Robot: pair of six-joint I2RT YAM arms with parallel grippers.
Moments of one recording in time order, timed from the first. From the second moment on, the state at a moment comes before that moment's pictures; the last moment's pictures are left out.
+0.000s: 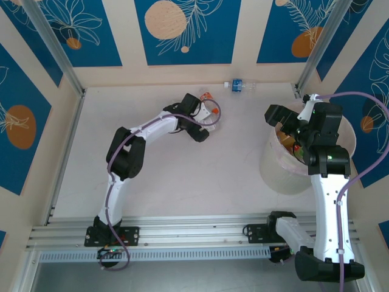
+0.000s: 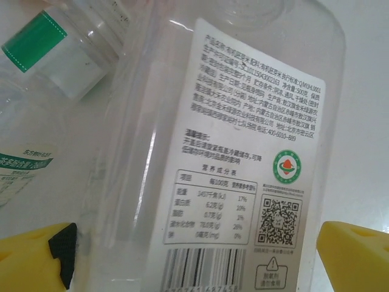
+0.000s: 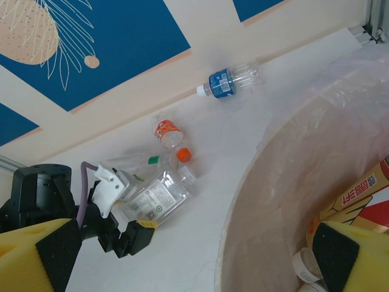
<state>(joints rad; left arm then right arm) -0.61 2.24 1.83 -0.60 0.08 0.30 -0.07 0.92 1.29 -0.83 -0.21 0.41</state>
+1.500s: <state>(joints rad) -0.68 1.90 1.41 -0.53 0.16 0.09 0.00 0.96 1.32 -0.81 -0.26 0.42</state>
